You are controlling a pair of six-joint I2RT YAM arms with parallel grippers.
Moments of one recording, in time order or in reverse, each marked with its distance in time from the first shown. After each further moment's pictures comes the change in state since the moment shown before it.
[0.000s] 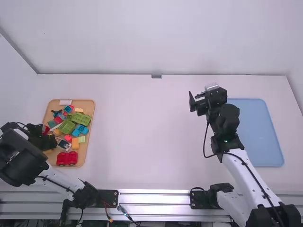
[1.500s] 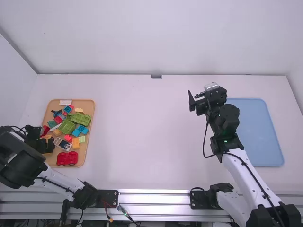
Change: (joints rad) left arm 0.050 0.000 0.004 0.004 0.015 0.193; right arm 0.009 0.000 0.000 0.023 -0.001 0.000
